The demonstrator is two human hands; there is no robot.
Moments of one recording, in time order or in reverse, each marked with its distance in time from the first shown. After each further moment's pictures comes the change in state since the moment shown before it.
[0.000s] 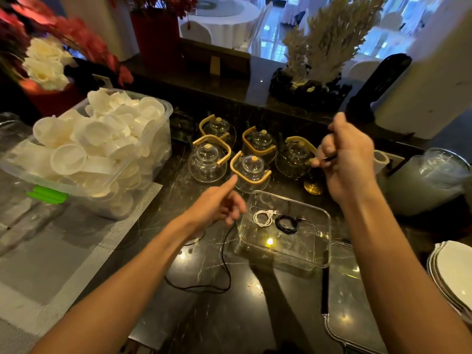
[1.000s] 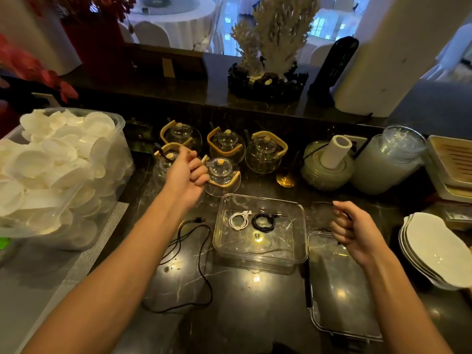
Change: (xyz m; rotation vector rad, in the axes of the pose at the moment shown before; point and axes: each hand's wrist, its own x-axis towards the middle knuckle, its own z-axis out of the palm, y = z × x) left_hand 0.087 0.048 0.012 -0.878 0.374 0.029; right_hand -0.038 0.089 -0.184 0.020 0.162 0.464
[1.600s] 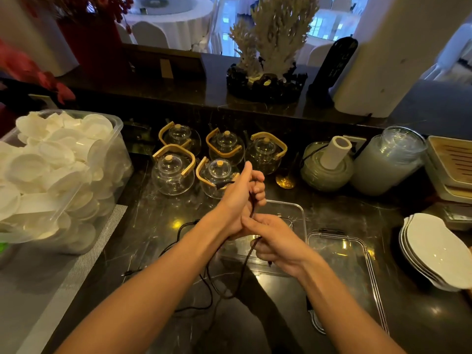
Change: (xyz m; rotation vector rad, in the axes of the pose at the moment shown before) left_hand -0.028 -0.086 0.046 0.399 -0.254 -0.166; right_hand -0.034 0.036 0.136 -0.212 -0.534 0.139
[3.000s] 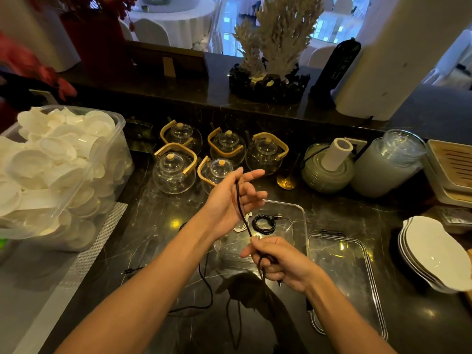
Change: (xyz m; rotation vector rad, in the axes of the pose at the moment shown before) left_hand -0.017 0.013 -0.033 -0.176 -0.147 -0.040; right_hand -0.006 0.041 -0.025 0.073 -0.151 0.131
